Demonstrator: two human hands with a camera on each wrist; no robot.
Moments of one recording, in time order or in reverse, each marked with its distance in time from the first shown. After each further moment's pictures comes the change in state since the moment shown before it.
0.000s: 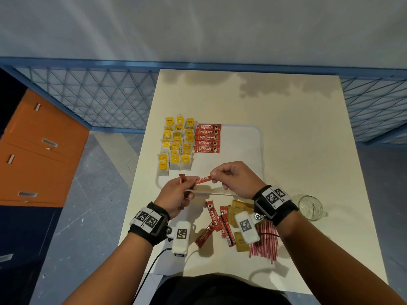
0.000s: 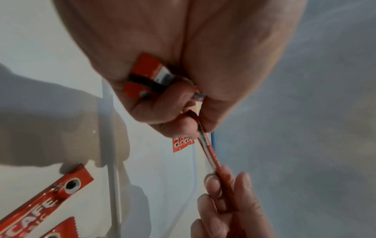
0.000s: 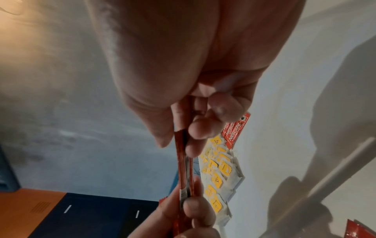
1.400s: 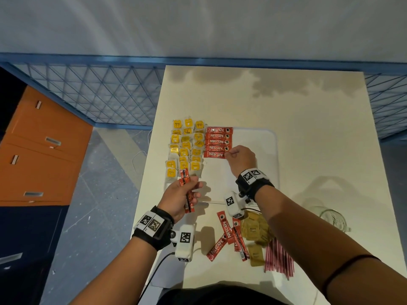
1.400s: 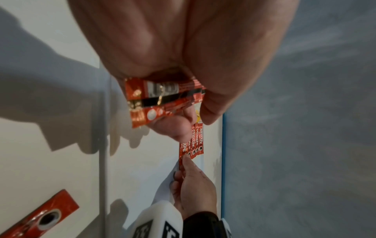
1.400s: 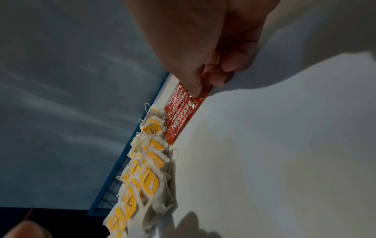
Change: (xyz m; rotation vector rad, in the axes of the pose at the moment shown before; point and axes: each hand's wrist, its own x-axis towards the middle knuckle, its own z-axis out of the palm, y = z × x) left_hand 0.029 0.020 -0.020 -0.183 0.041 -0.076; right_hand 0.134 0.045 0.009 -0.306 0.529 0.307
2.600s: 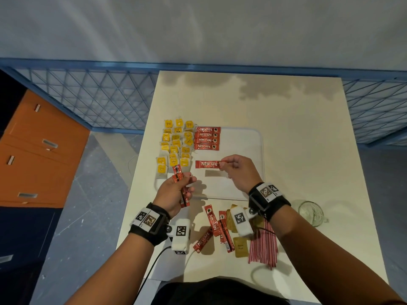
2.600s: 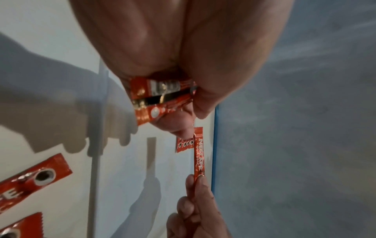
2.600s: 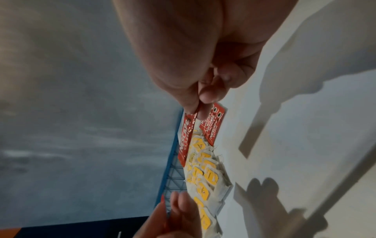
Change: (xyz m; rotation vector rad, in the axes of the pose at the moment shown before) left_hand -0.019 -0.014 0.025 -0.101 0.012 0.079; right_hand -0.075 0.015 -0.066 0.435 -0.240 -0.090
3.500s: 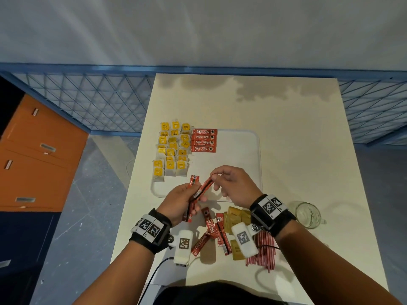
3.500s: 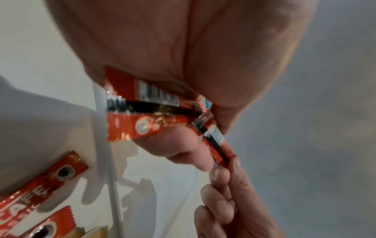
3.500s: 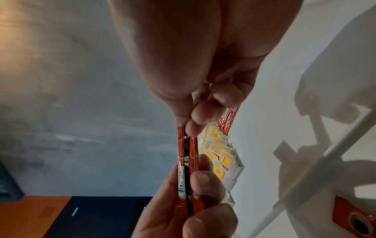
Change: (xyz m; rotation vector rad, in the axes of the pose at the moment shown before) left_hand -0.015 -0.013 0.018 0.348 -0.190 -0.025; right_hand -0.038 -0.008 -0.005 0.017 -0.236 -0.044
